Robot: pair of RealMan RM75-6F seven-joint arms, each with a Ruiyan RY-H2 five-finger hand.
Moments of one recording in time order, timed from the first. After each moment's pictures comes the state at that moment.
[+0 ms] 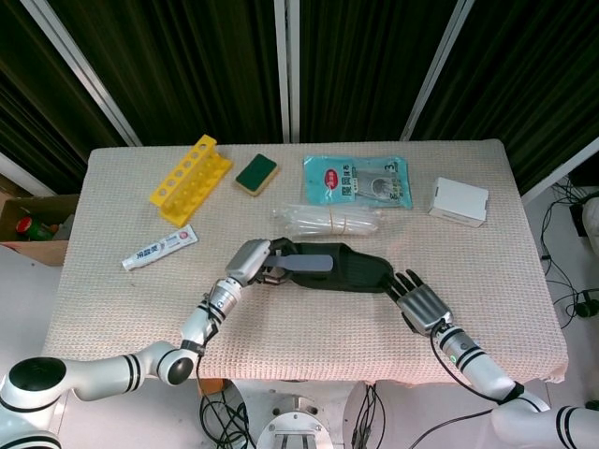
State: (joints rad) left arm -0.77 -1.80 -0.26 -1.29 1.22 0.89 -0.26; right arm 0.55 -1.35 -0.05 -1.59 -1.30 0.85 -0.48
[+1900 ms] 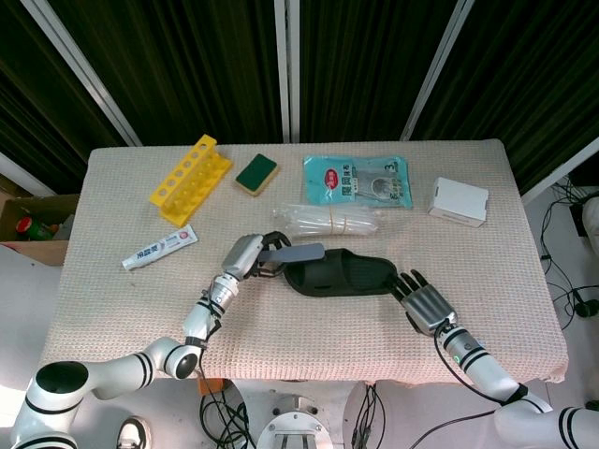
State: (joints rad) left arm -0.77 -1.91 -0.24 -1.05 1.29 0.94 -0.40; right arm 0.55 -1.34 -0.07 -1.58 -1.28 0.87 -0.48
